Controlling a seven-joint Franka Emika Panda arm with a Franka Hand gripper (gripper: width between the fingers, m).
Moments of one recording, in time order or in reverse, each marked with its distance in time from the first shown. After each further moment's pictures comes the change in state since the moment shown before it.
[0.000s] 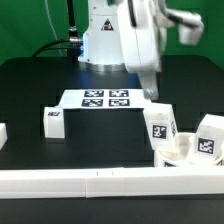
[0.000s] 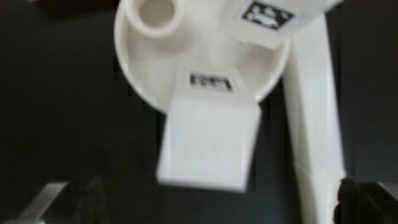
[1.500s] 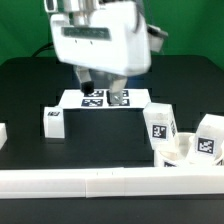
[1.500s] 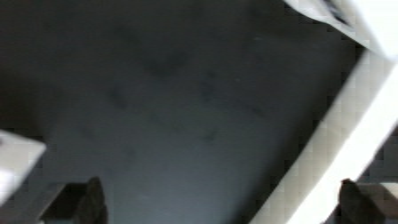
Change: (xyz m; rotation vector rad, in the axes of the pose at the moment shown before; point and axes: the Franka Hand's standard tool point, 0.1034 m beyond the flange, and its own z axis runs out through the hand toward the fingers) arm 0.066 0.006 0.017 -0.111 0.140 -0.906
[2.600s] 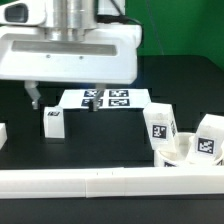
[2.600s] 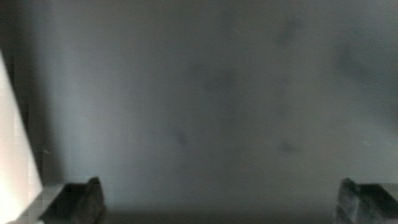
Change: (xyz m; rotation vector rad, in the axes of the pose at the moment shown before) arm 0.034 0.056 0.018 -0.066 0.037 -0.803
